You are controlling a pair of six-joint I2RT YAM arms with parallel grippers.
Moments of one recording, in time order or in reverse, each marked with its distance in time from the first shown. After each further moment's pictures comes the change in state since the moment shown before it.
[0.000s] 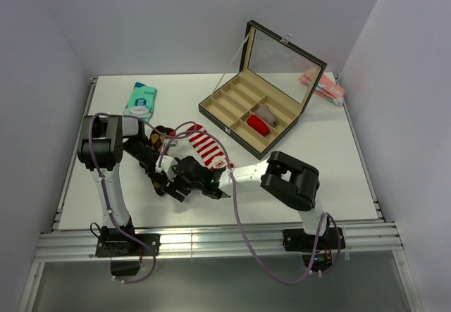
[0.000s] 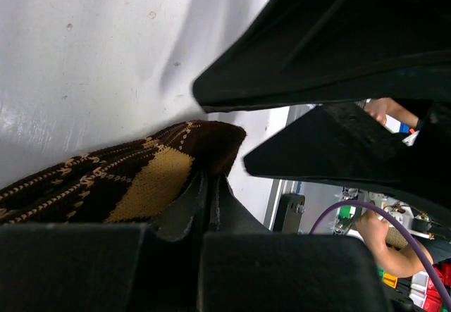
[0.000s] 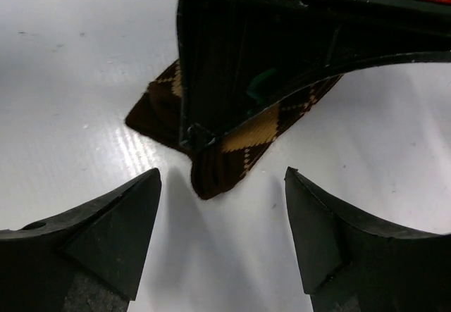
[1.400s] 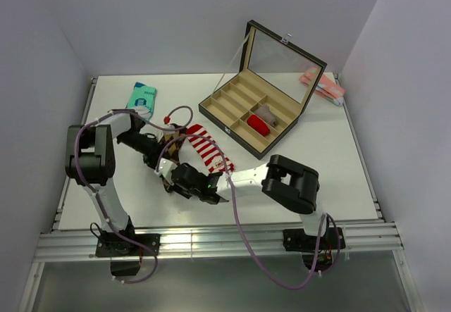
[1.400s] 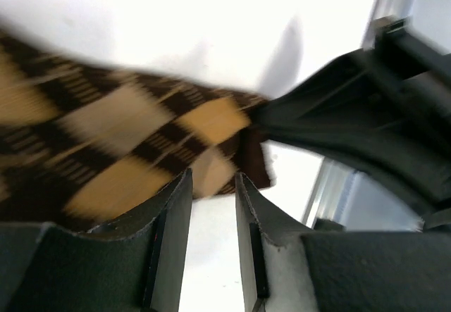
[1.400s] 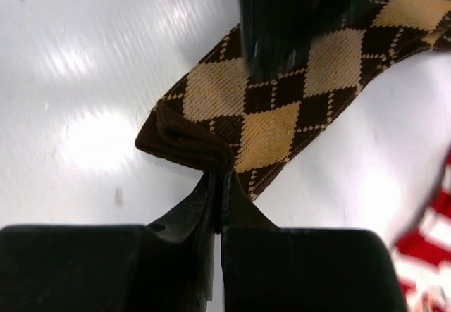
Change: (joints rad) left arm 0.003 -0.211 0.008 0.156 -0.016 -0.169; right arm 0.052 0.022 0.045 -0.115 0.213 0.008
